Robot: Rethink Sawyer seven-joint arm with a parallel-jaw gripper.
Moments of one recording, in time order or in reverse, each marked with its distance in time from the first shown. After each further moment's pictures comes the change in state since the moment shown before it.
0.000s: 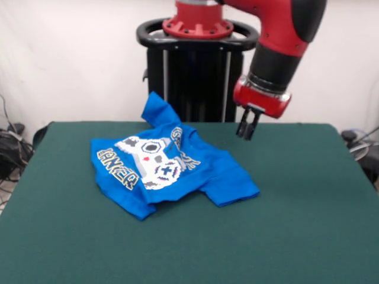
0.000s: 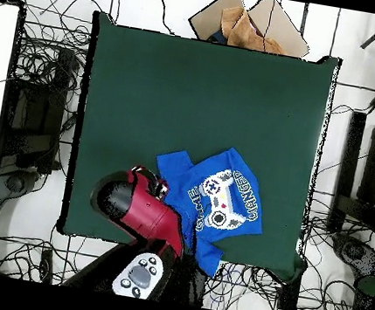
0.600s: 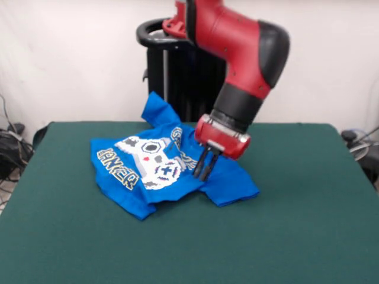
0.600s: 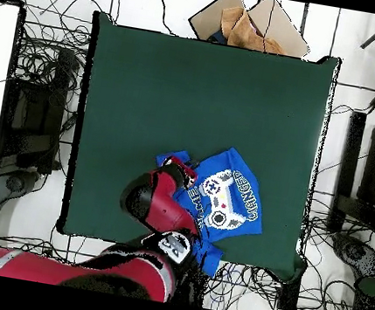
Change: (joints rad) arm -0.130 0.204 0.078 0.000 -0.007 -0.565 0.030
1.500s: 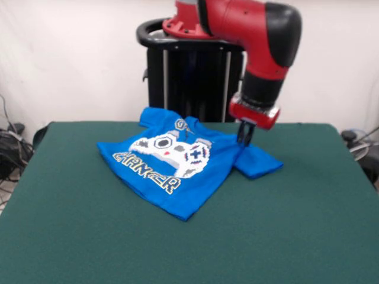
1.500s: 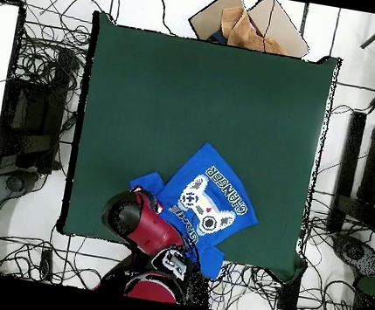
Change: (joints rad) arm -0.075 -0.166 0.179 0.197 -0.009 0.401 0.004
